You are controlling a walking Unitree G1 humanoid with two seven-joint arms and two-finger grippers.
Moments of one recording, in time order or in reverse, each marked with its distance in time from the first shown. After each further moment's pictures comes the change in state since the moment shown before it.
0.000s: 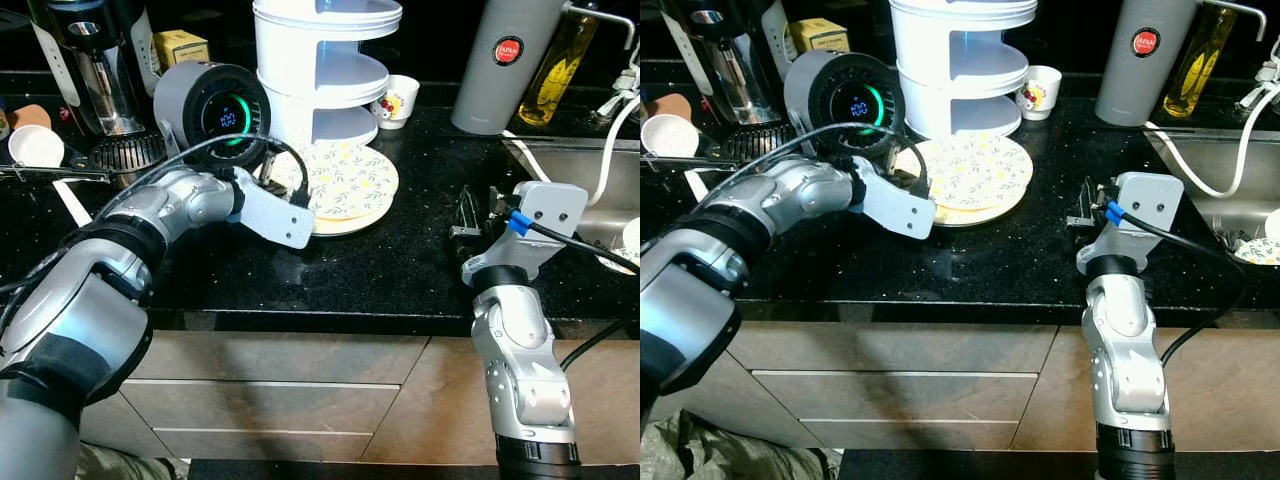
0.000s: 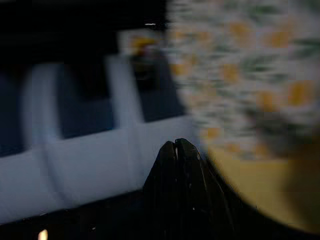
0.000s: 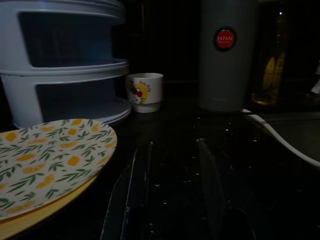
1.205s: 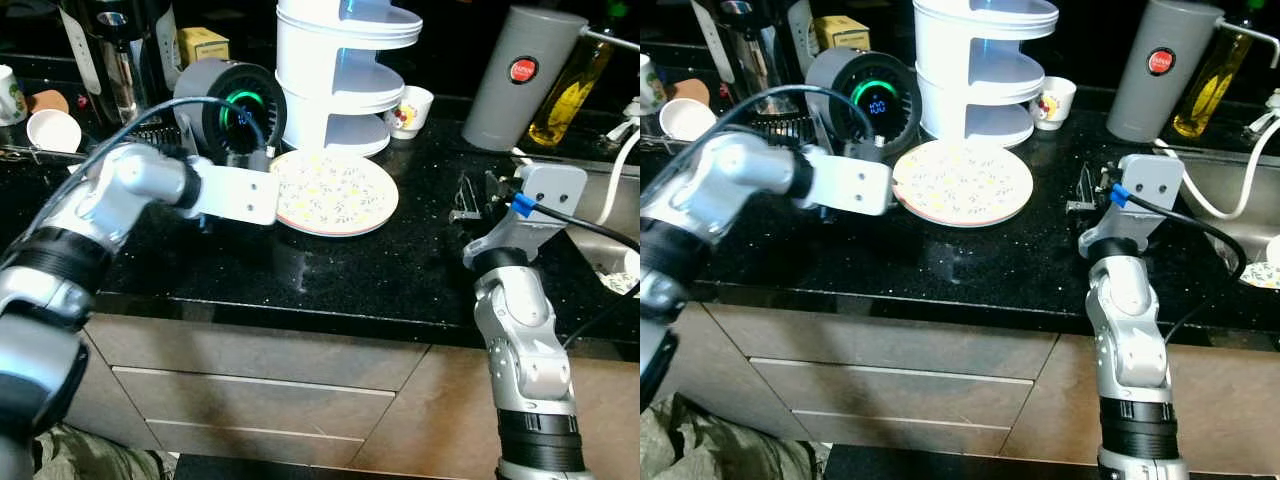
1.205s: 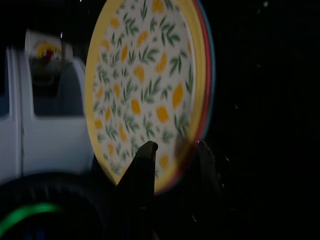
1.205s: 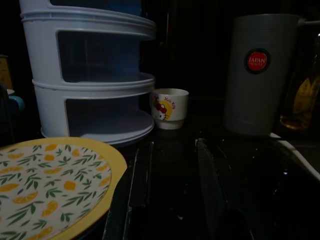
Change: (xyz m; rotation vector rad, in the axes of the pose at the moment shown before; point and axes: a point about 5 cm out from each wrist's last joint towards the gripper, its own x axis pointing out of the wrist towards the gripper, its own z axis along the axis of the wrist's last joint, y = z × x) left arm -0.036 -0.018 0.004 -0.318 -0.178 -0.435; right arm 0.016 0.000 0.002 0.017 -0.021 0.055
